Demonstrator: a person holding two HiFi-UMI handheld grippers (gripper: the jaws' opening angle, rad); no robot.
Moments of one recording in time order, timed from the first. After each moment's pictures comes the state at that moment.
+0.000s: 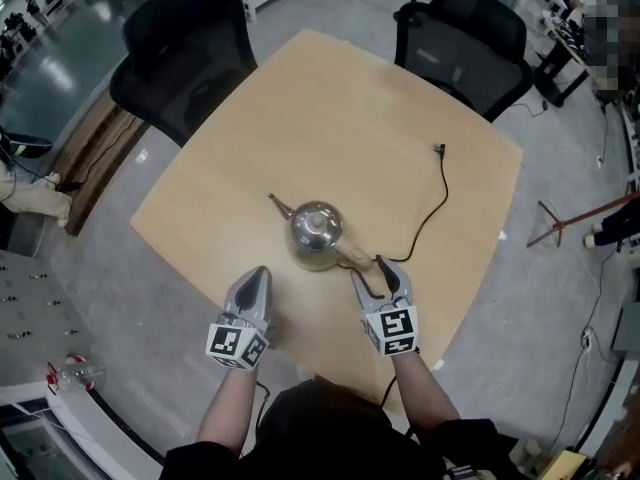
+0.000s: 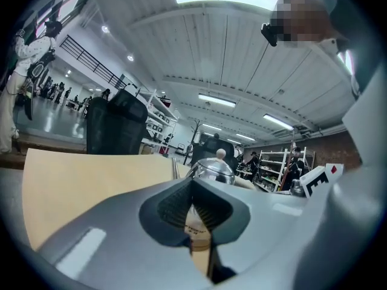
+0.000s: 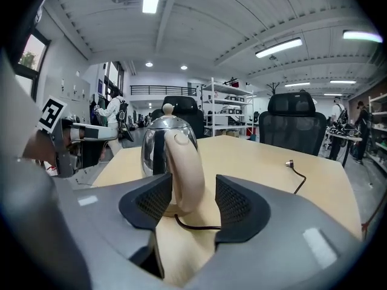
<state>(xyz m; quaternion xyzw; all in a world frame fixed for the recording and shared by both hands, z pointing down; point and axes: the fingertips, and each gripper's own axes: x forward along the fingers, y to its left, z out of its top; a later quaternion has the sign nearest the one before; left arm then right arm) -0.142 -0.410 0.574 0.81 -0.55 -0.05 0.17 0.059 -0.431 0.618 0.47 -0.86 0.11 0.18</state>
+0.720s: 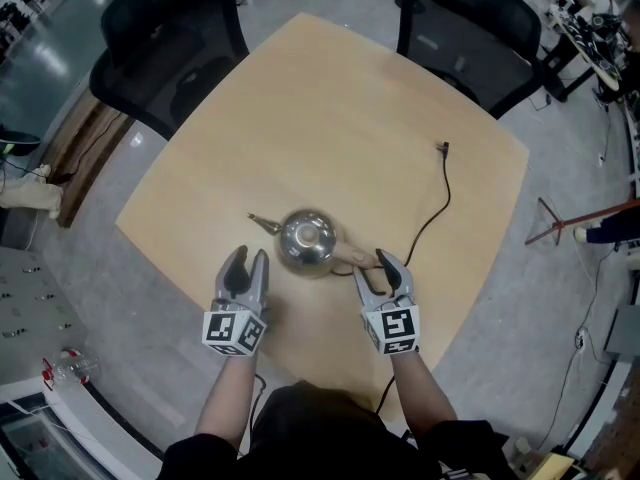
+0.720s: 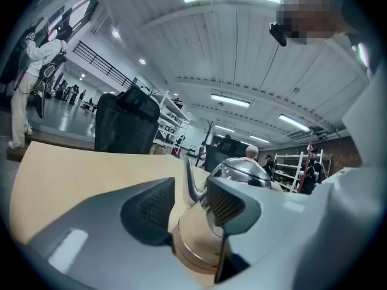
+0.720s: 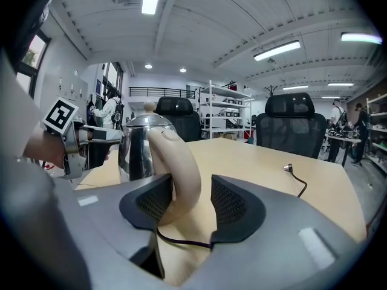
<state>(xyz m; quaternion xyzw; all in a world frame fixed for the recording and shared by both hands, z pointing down) -0.148 -0.459 0.589 0.77 -0.60 -0.06 0.19 0.074 -0.458 0.619 0.48 -0.85 0.10 0.17</state>
